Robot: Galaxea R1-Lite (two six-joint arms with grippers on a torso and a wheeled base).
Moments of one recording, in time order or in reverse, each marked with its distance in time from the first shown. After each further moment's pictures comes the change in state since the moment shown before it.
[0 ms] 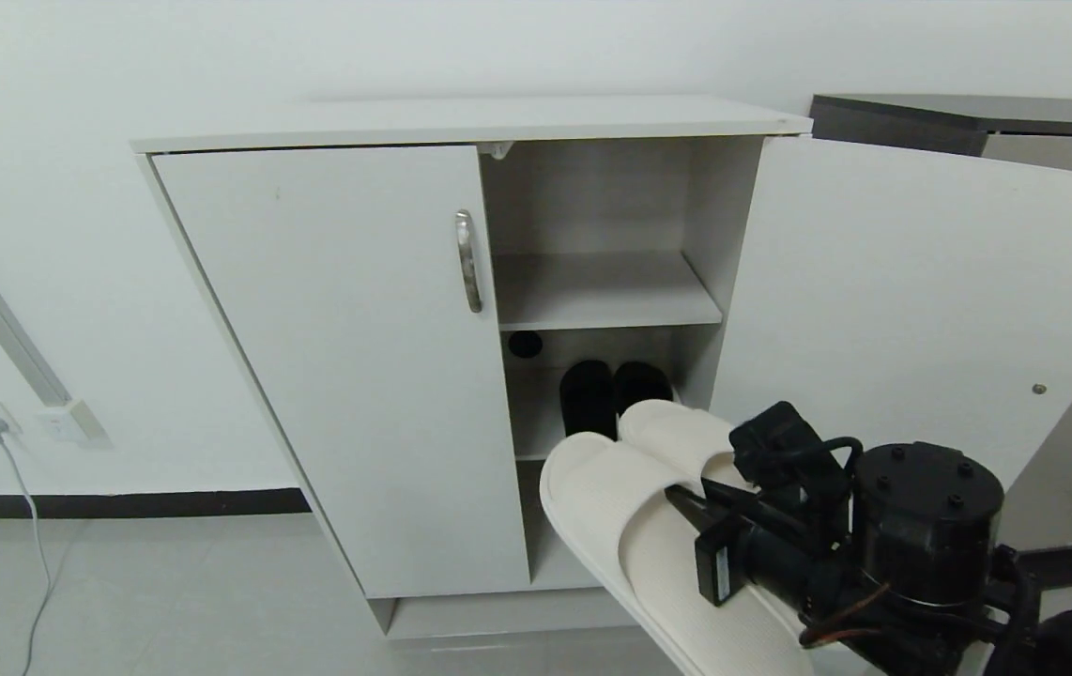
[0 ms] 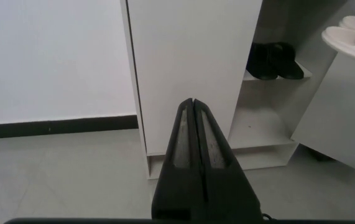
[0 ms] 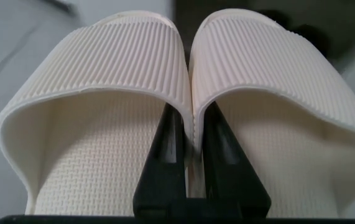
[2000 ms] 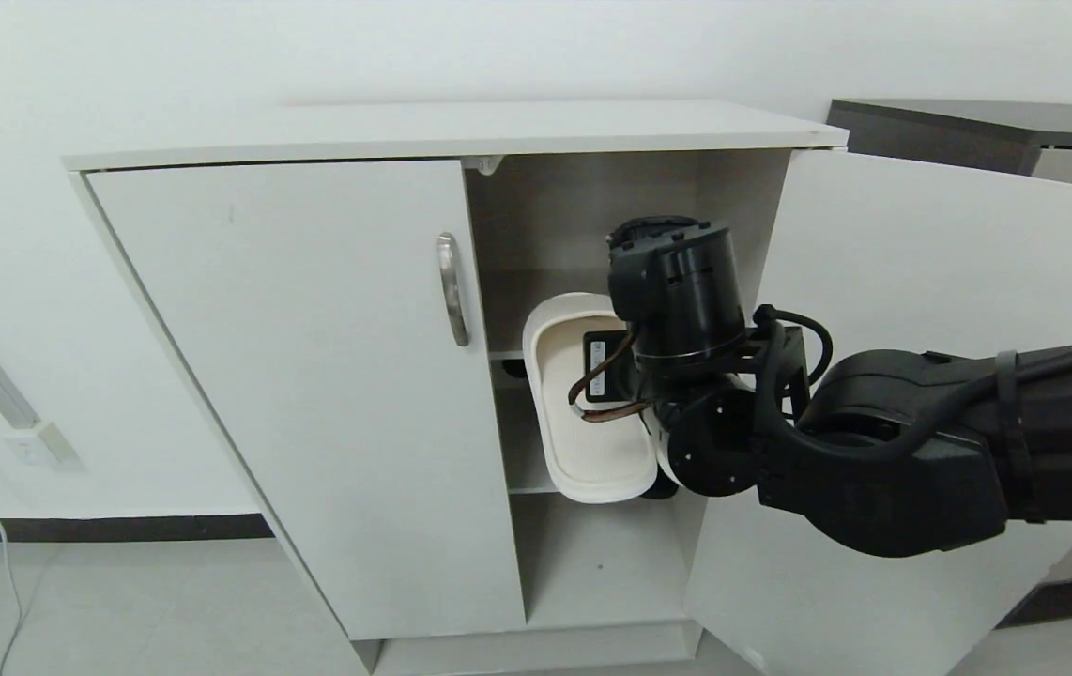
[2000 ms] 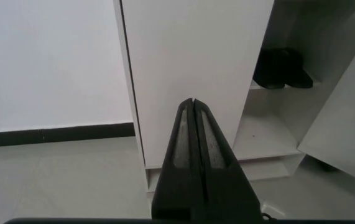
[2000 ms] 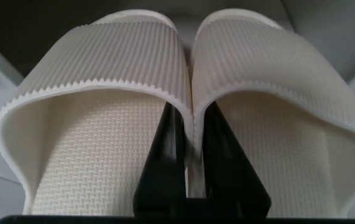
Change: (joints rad) left arm 0.000 0.000 0.000 0.000 0.000 0.000; right arm 0.079 0.159 -0.925 0.860 -0.545 0.228
